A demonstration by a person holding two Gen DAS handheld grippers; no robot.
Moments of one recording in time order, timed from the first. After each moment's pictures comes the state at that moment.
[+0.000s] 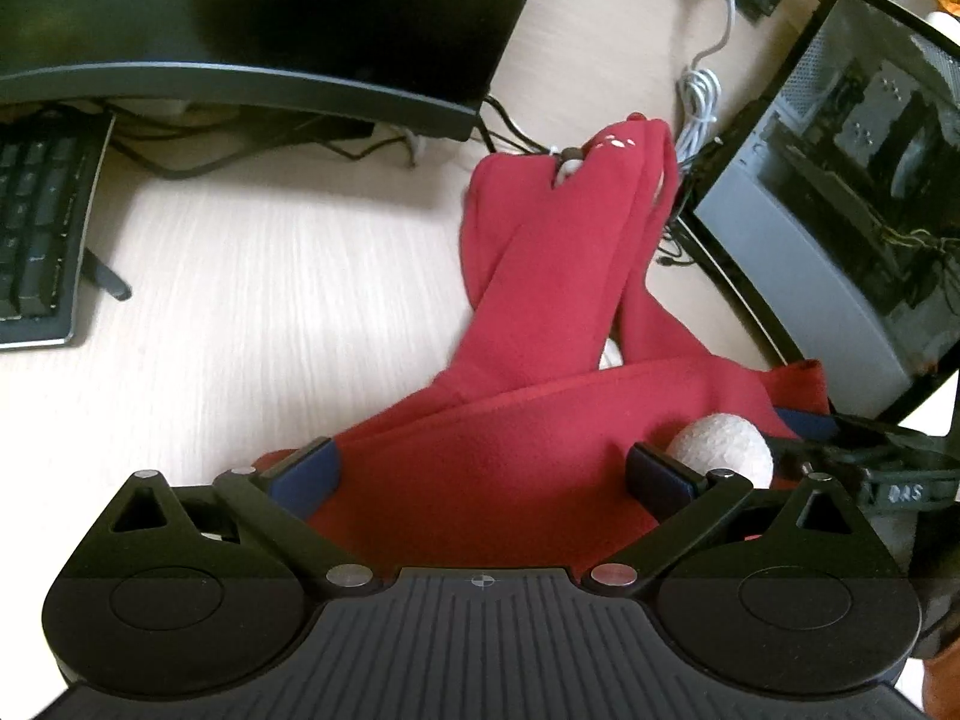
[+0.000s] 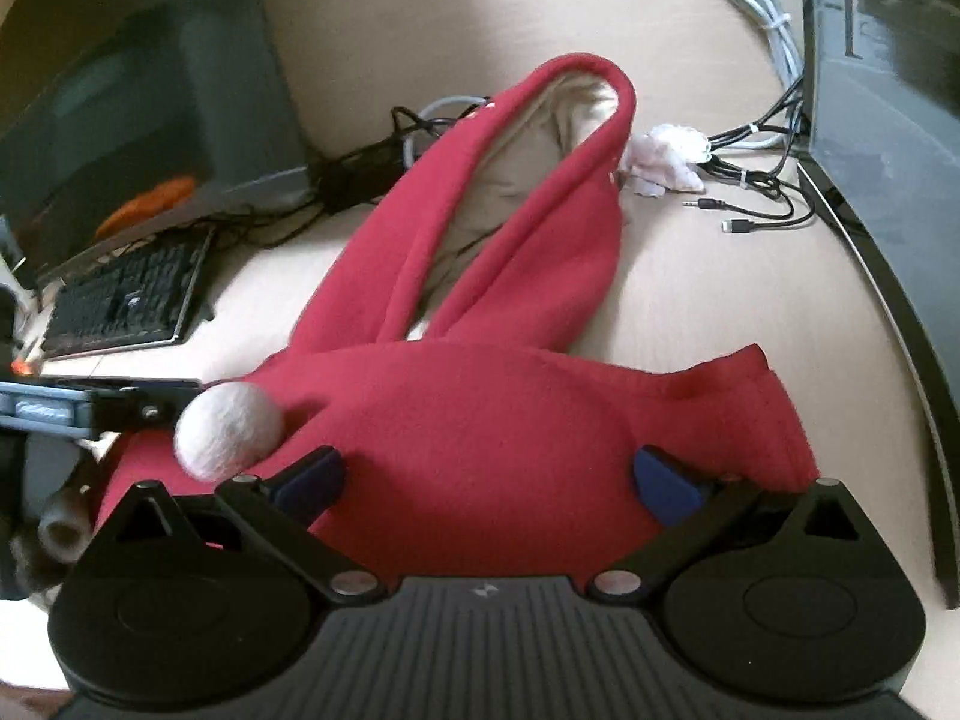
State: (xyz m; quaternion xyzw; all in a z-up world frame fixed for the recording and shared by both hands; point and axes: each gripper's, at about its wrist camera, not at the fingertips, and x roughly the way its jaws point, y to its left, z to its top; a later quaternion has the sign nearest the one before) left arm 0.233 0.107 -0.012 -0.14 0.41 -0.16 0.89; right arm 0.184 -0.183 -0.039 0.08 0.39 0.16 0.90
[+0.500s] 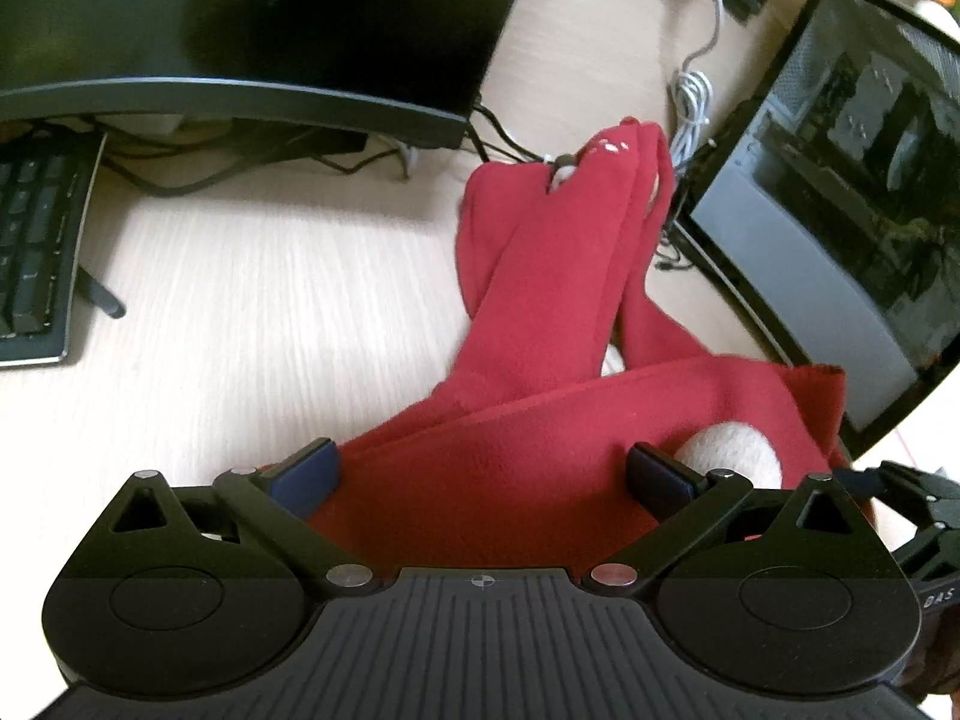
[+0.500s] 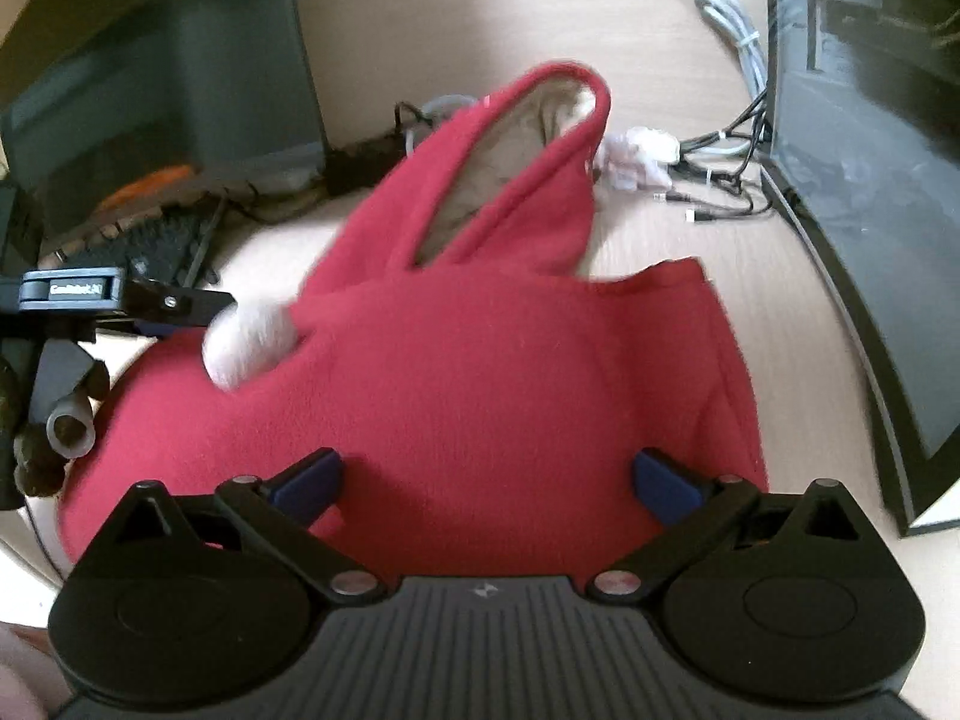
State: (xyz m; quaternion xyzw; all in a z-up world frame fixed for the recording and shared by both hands) left arm 0.233 0.114 -0.007 -0.15 0.40 -0.16 0.89; right arm 0.137 -0.191 -0.037 0.05 0.37 0.15 0.92
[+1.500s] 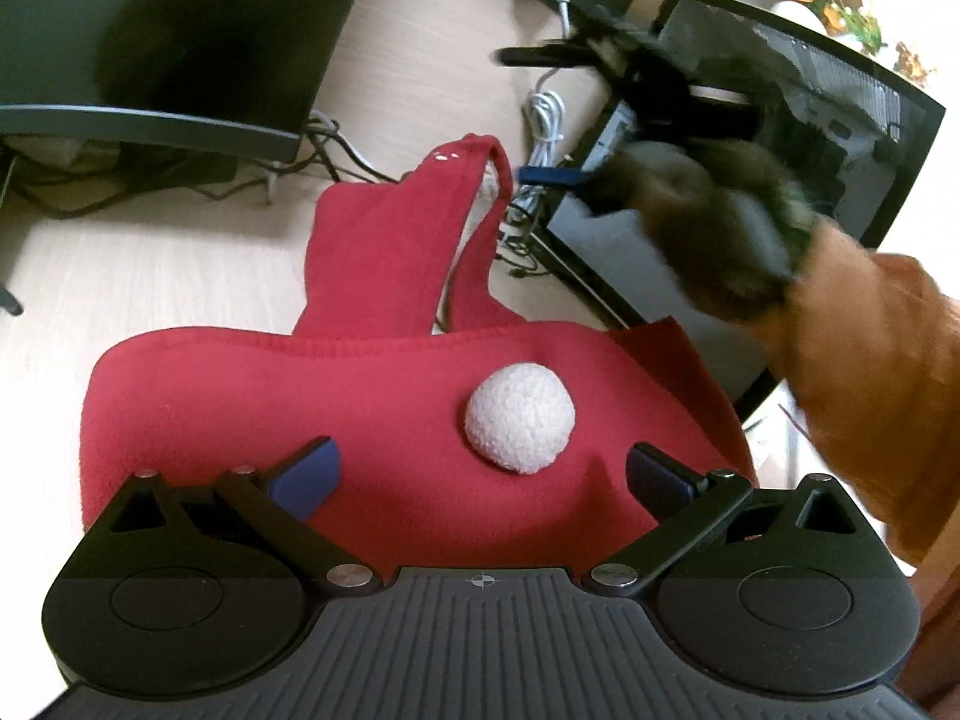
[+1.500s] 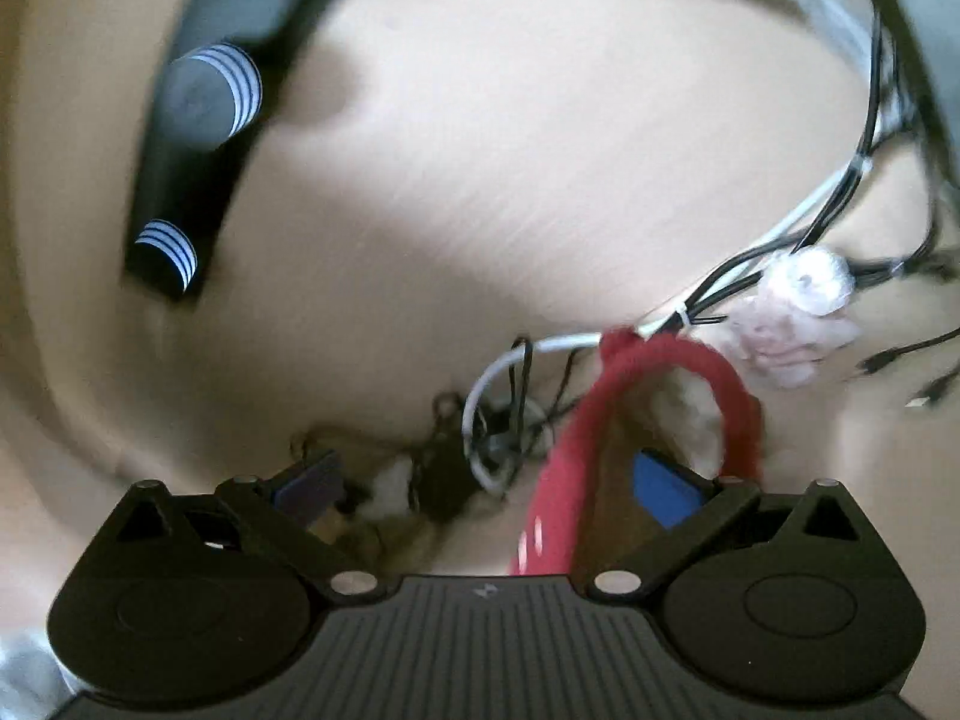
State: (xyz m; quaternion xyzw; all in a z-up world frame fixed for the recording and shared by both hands) left arm 0.183 0.091 -0.004 -0.16 0.34 -0.27 0.89; right arm 0.410 -0.226 -0.032 0.42 0.34 0.19 0.82
